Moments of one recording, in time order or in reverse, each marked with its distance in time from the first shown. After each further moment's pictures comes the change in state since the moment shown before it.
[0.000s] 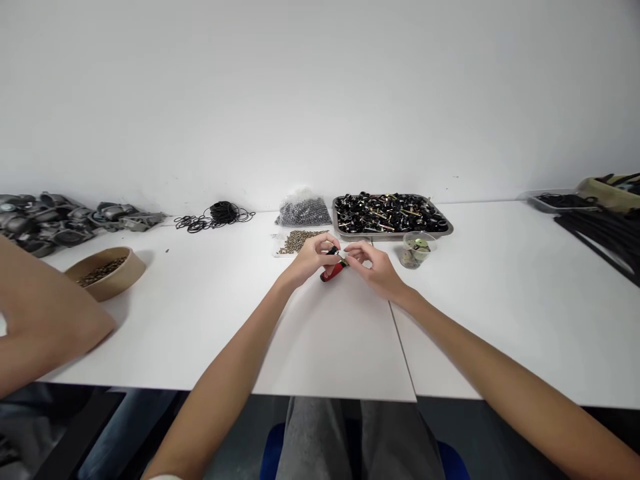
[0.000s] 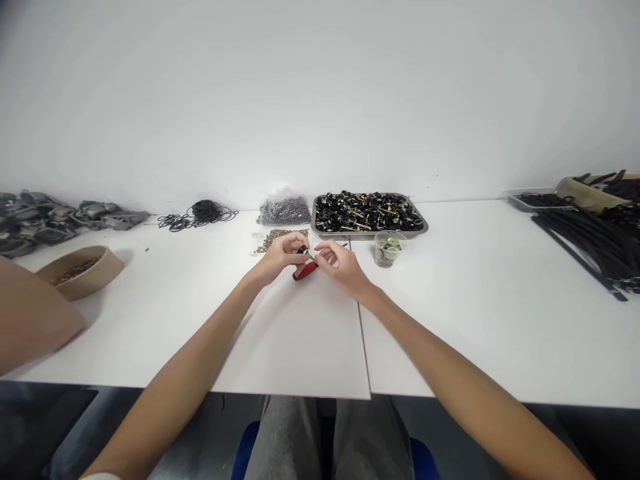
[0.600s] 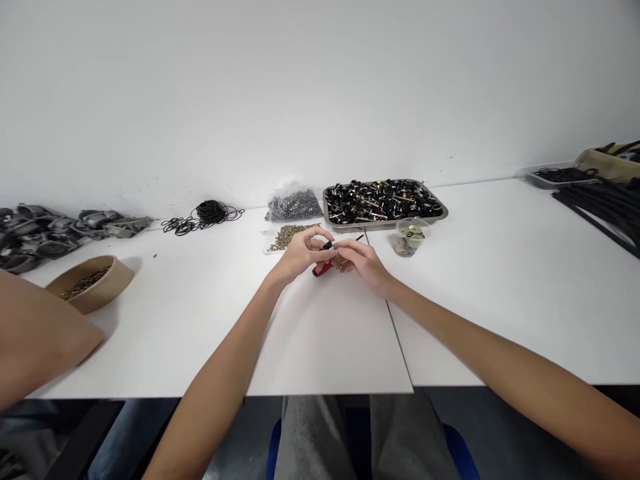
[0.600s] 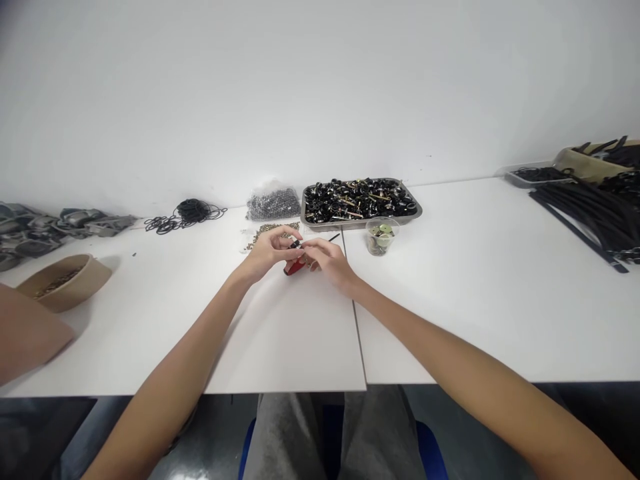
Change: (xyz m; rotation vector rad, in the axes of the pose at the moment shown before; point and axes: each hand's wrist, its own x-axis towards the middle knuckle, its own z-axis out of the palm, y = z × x) left_hand 0.004 -0.004 -0.001 0.080 0.007 -0.032; right_hand 0.002 0.013 0.014 0.555 -0.041 0.214
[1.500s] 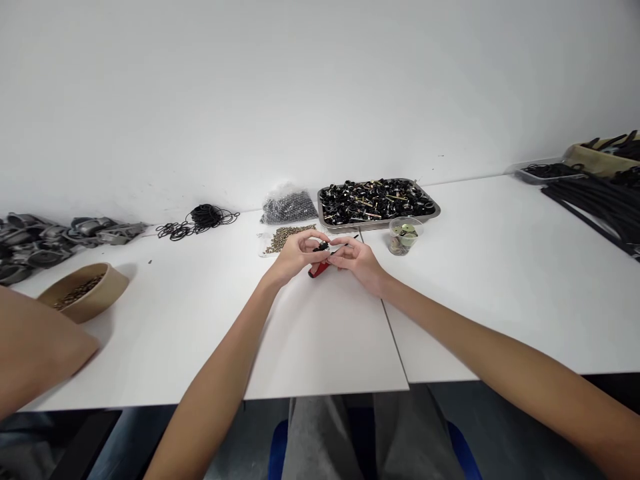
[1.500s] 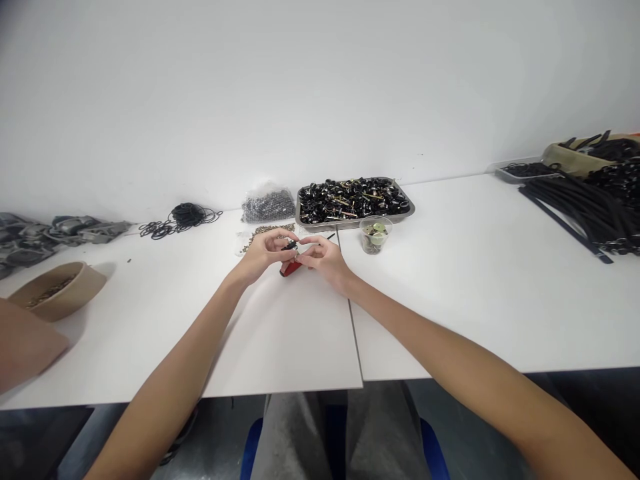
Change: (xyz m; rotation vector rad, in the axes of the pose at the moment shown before) left_hand -0.003 0.003 -0.001 0.059 0.003 -0.004; right_hand 0.000 0.004 -0.003 0.050 0.056 0.026
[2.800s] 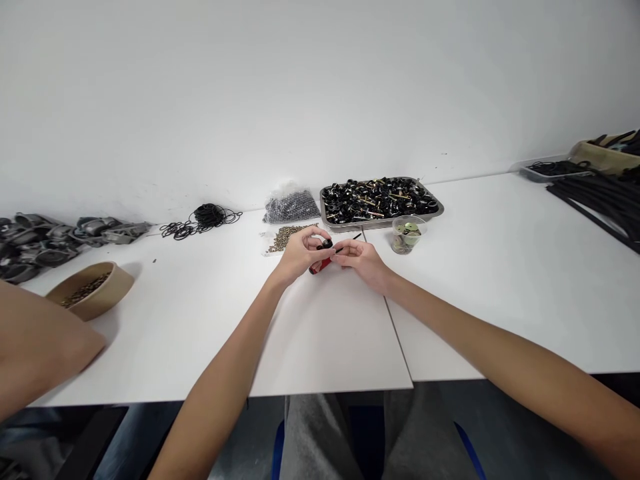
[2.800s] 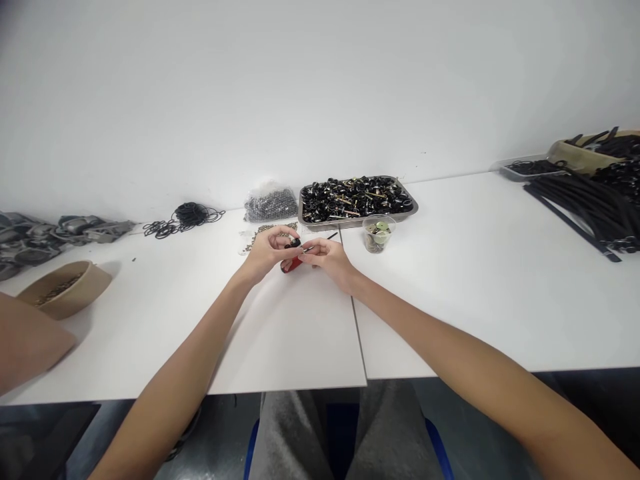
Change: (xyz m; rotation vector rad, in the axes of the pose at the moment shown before) left_hand 0.000 0.002 0.009 -0.023 0.107 0.013; right_hand 0.002 0.002 -0.002 -0.035 -0.009 0.017
